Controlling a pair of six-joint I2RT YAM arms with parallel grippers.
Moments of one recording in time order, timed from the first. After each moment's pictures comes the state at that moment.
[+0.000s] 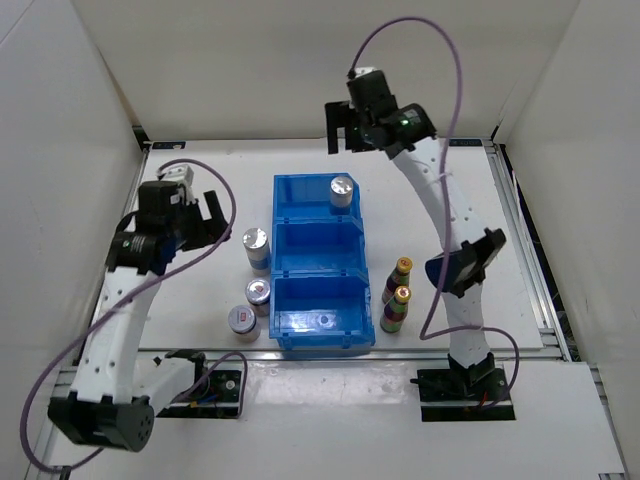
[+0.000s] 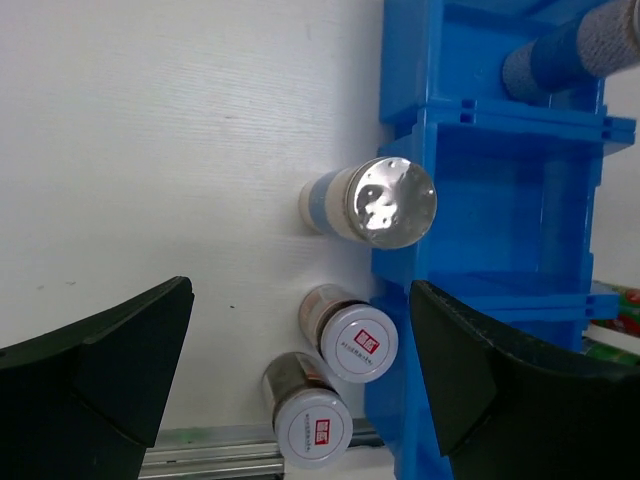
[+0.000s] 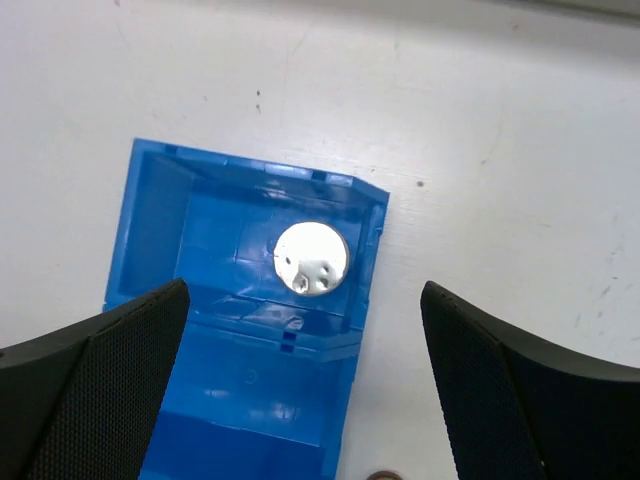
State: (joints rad) left arm -0.11 0.99 1.18 -0.89 0.03 -0.30; right arm 0.60 2.14 2.56 -1.13 0.22 0.27
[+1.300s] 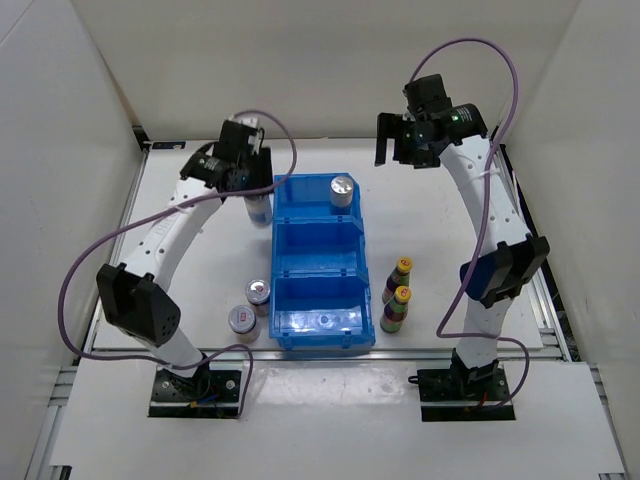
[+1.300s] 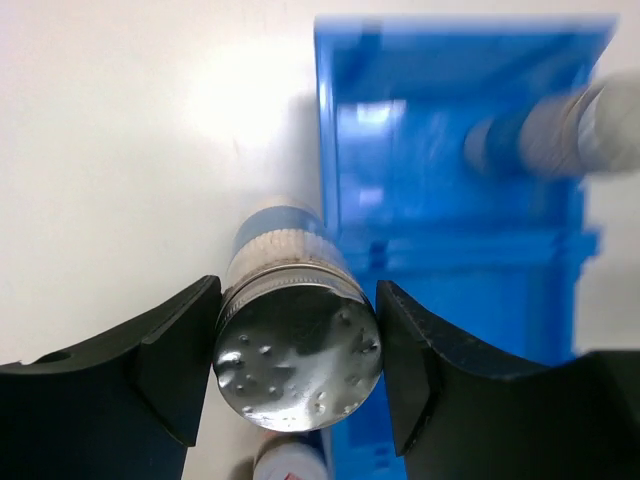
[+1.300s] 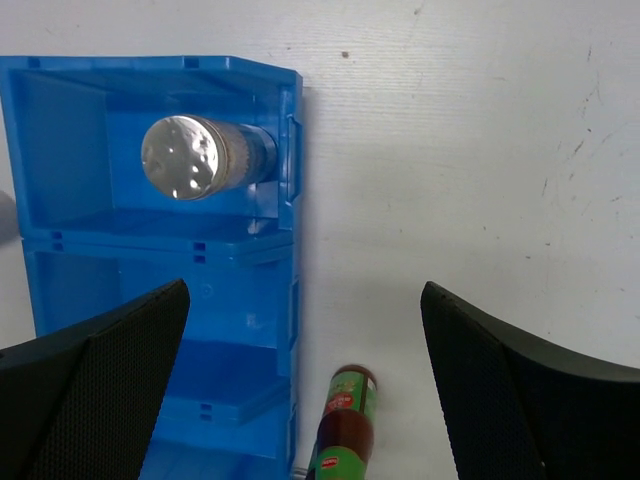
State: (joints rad) left arm -0.39 1.60 1.59 -0.84 -0.15 -0.33; right arm 0.37 1.91 2.26 -1.21 0.03 0.31
